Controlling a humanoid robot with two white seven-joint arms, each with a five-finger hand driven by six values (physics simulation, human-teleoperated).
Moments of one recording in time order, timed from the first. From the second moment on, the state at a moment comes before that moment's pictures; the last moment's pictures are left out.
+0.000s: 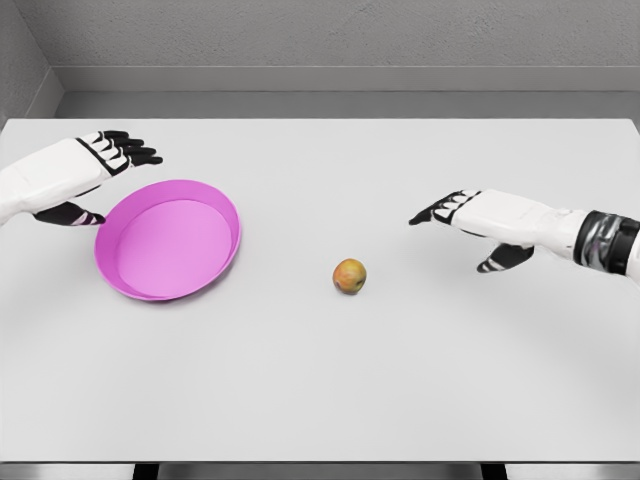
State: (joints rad) left arm -0.55 1.02 -0.66 -1.42 -0.44 -0.61 -0.02; right arm -0.46 -0.92 0.58 -1.75 0.28 -0.25 0.52
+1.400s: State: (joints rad) left arm -1.10 0.52 -1.32 -1.43 -0.50 -0.61 -0.30; right arm -0.40 -1.01 0.29 -1.63 0.27 -0.46 0.52
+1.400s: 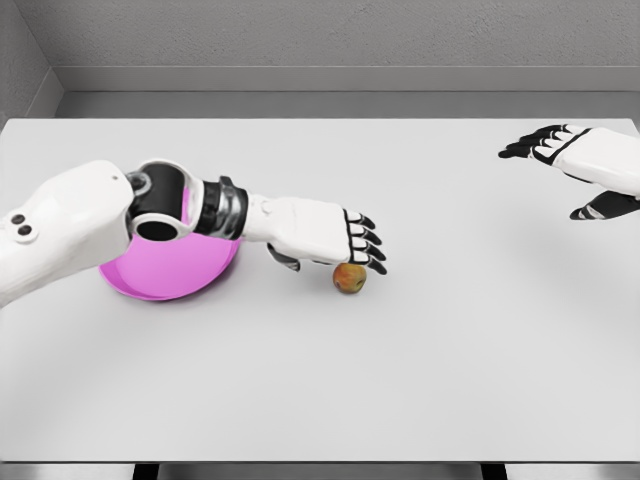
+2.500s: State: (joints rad) left arm -1.10 0.41 -1.36 -1.35 -0.59 -0.61 -0.36; right arm -0.38 -1.01 0.30 -1.63 0.27 -0.46 0.52
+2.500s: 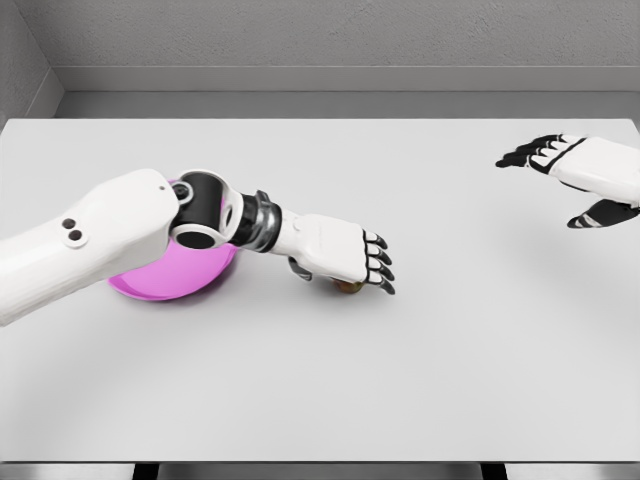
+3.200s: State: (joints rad) left arm -1.11 0.40 -1.39 -1.33 -0.64 -0.61 -0.36; right arm -0.38 -1.01 0.30 -1.63 0.27 -0.46 0.52
